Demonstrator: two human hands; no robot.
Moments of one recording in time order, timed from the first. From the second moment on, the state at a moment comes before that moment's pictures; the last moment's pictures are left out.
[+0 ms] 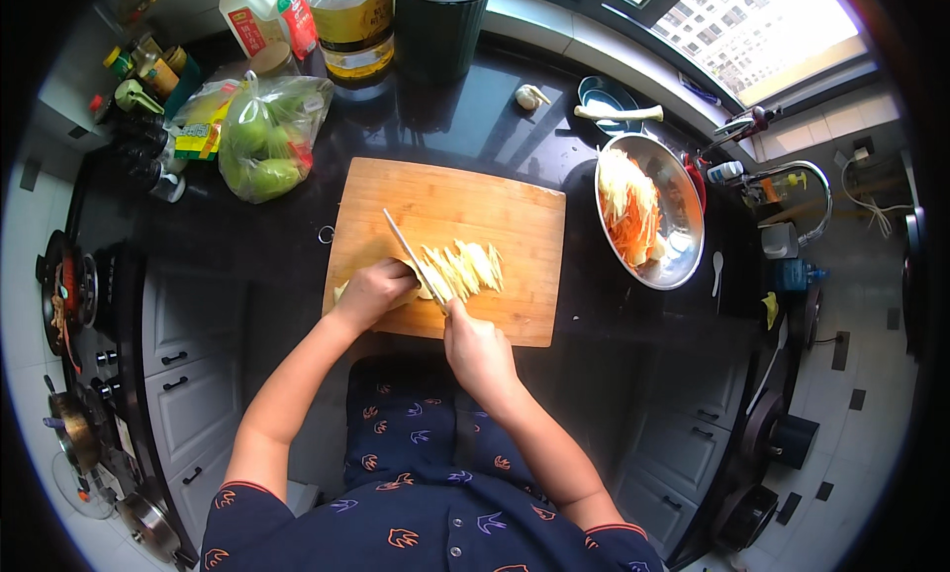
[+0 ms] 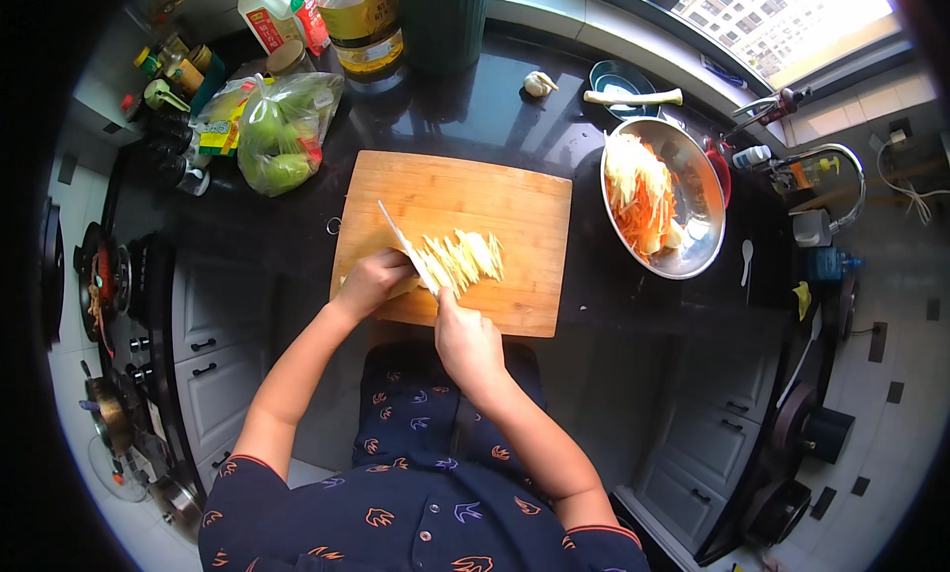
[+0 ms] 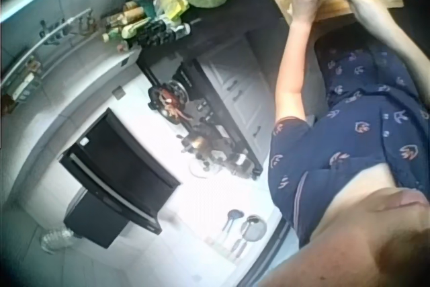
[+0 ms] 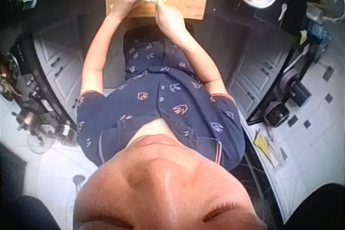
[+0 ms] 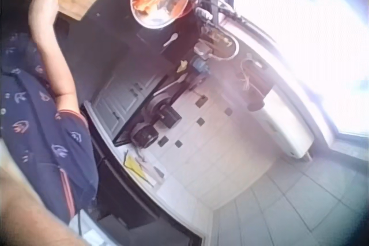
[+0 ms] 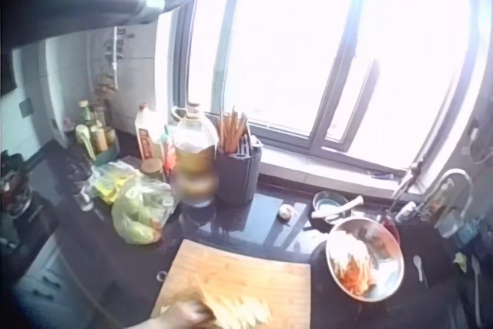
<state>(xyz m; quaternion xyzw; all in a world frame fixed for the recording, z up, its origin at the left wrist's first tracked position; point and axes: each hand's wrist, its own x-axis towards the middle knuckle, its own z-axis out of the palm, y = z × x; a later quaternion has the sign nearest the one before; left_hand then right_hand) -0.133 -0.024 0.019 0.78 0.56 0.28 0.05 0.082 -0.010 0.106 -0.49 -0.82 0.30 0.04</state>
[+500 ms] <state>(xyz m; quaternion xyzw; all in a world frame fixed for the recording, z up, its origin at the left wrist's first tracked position) -0.134 -0.019 0.018 0.76 0.57 0.28 0.10 0.076 -0.013 0.096 -0.49 -0.82 0.28 0.04</state>
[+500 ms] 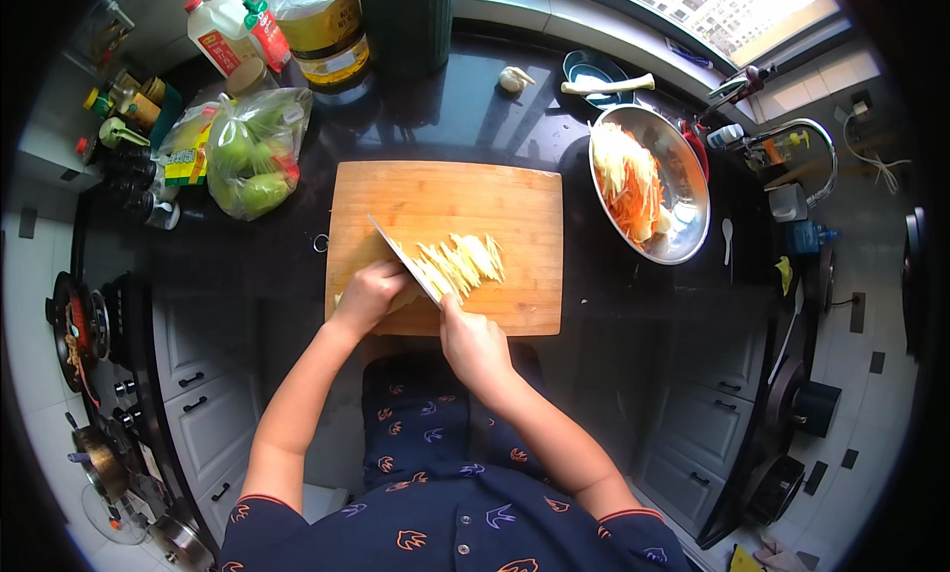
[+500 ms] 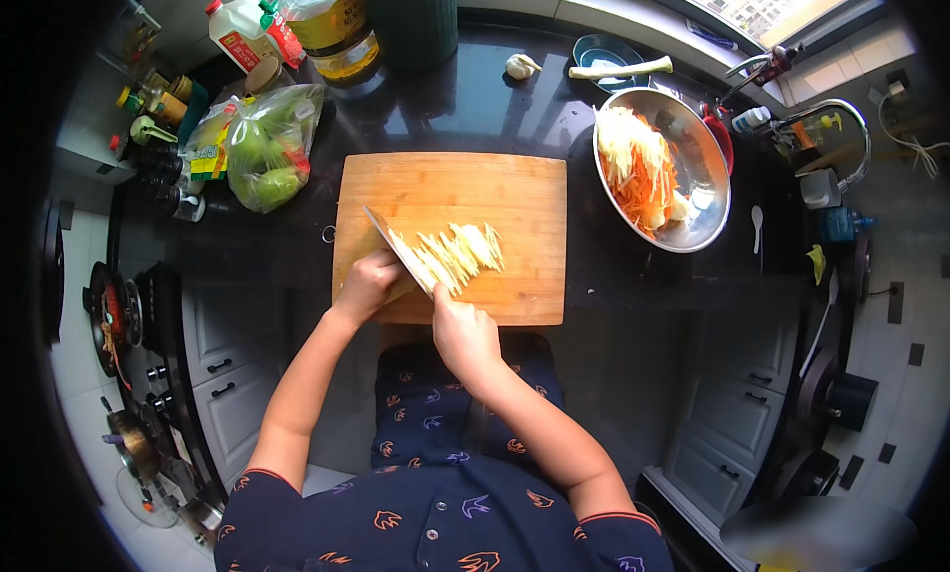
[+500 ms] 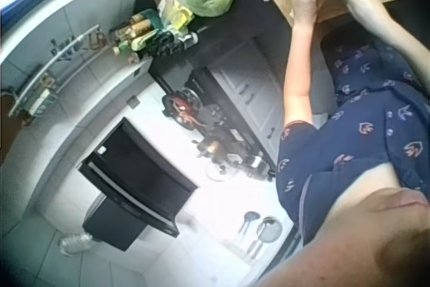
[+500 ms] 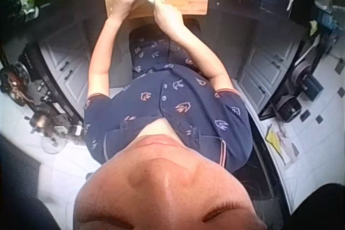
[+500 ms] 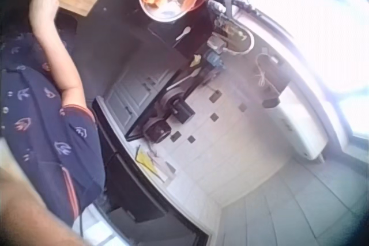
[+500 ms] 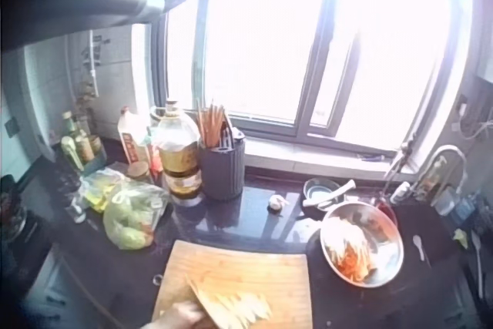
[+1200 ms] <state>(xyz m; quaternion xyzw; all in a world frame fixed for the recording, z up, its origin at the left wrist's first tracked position) -0.120 -0.028 0.033 0.75 0.60 0.25 0.05 0.079 0.001 0.079 -0.49 -0.81 0.31 0.09</state>
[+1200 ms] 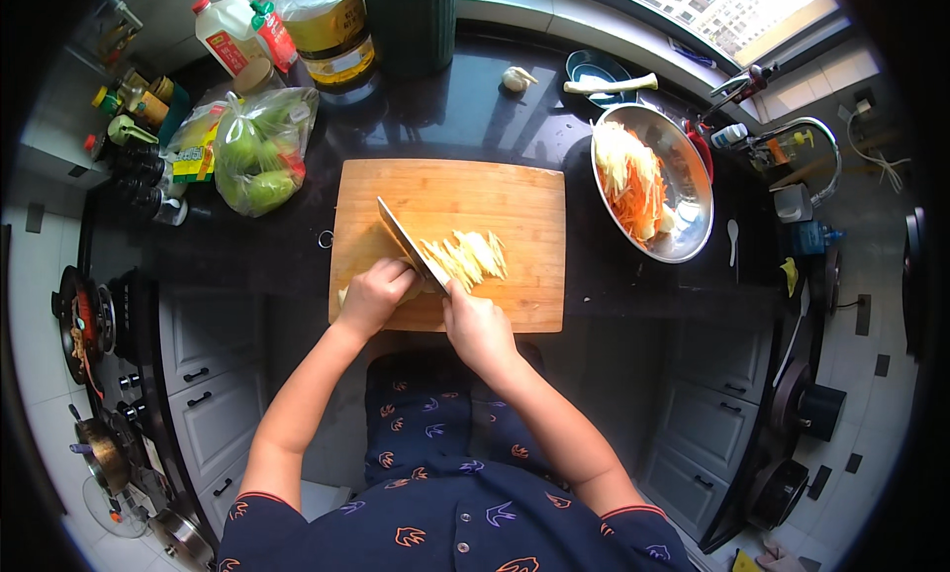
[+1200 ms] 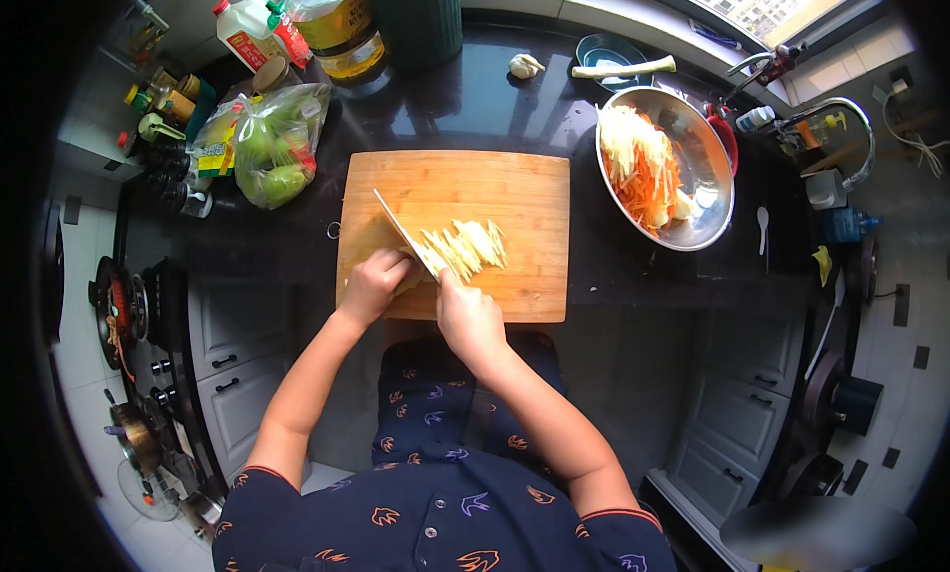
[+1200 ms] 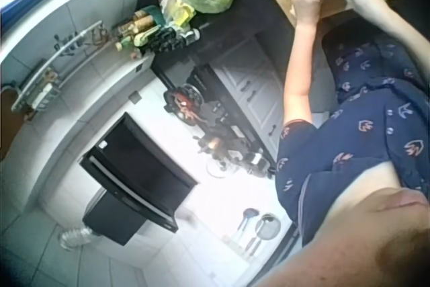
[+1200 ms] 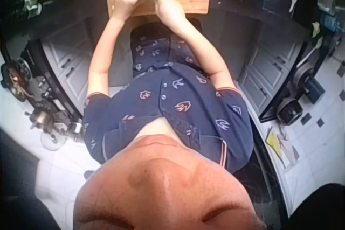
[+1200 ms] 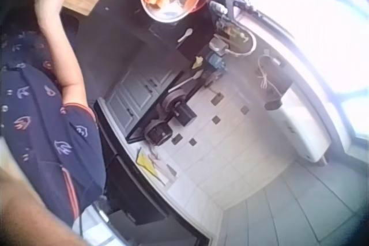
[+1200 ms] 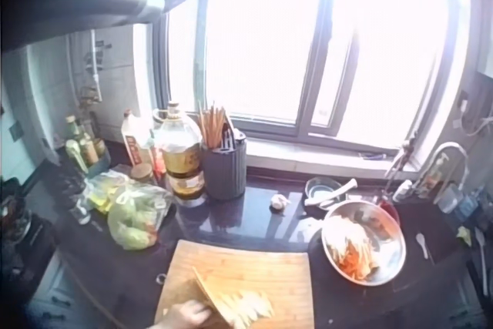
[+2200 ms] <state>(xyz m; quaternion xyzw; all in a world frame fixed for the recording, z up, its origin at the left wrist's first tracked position) -0.134 -0.018 0.027 0.76 0.58 0.28 0.11 0.080 -0.005 0.085 -0.49 -0.81 0.31 0.06</state>
